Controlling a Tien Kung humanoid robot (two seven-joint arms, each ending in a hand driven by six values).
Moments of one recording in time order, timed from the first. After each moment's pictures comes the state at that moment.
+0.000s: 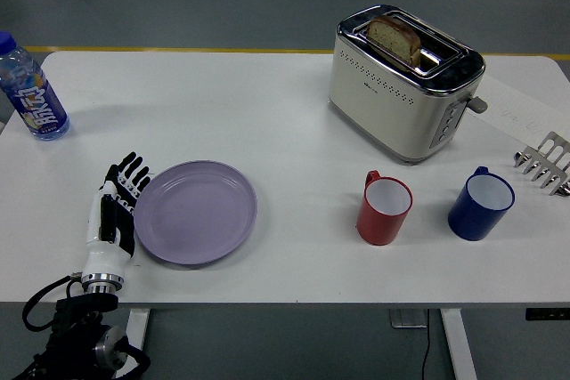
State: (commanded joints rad) left arm -0.08 0.04 -1.18 -1.11 0.81 0.19 -0.57; right arm 0.10 -0.04 1.45 0.22 -1.06 -0.19 -0.38
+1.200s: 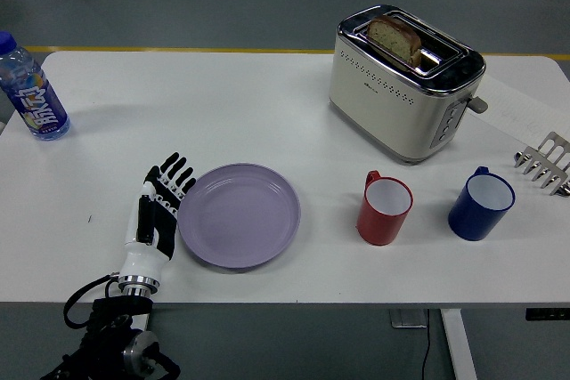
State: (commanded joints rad) left arm -0.10 0.01 -1.04 -1.17 0.72 0.19 -0.57; right arm 0.11 -0.04 1.46 0.22 -1.07 -0.19 -0.38
